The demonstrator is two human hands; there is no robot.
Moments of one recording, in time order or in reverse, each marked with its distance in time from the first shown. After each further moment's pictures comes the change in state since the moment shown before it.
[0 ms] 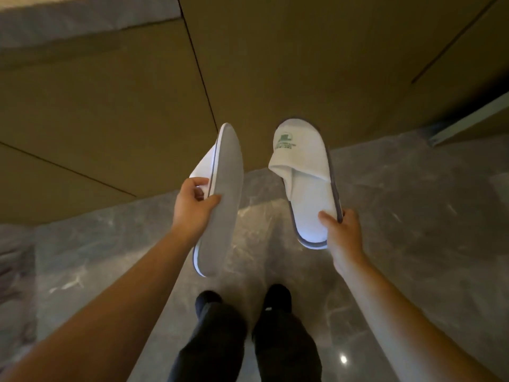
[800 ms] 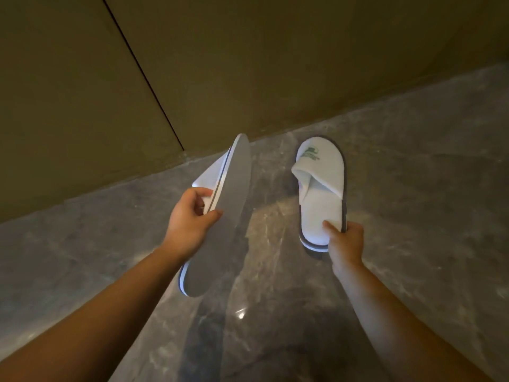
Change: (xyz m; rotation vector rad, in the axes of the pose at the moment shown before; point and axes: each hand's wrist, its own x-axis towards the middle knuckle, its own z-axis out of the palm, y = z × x) left_hand 0.265 -0.389 0.246 -0.003 -0.153 0.210; right_hand 0.363 0.407 0.180 0.072 0.224 0.079
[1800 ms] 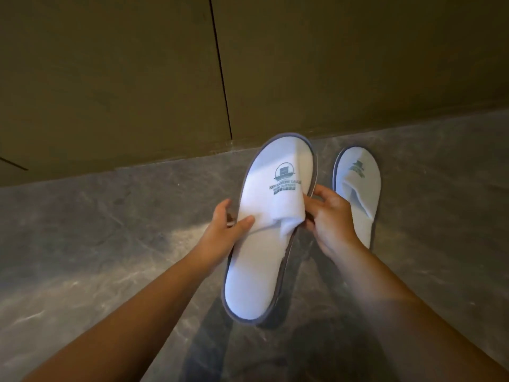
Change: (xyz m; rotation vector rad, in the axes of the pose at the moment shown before) left_hand -0.036 -0.017 -0.021 -0.158 -0.165 -0.345; right_hand -0.064 -0.069 0.062 0.156 -0.607 -0.202
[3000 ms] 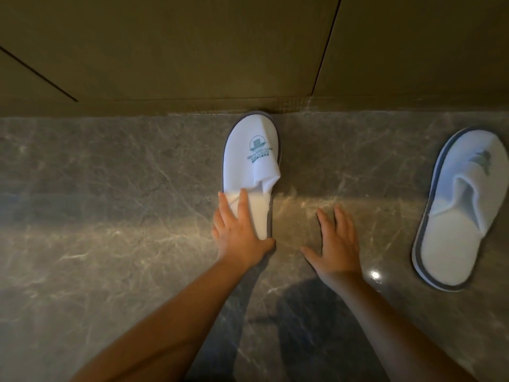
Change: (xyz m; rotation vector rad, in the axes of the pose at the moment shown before) left_hand 0.027 -0.107 -0.029 0.727 0.402 -0.081; right_hand 0.006 0.135 0.043 -1.232 -0.264 -0.147
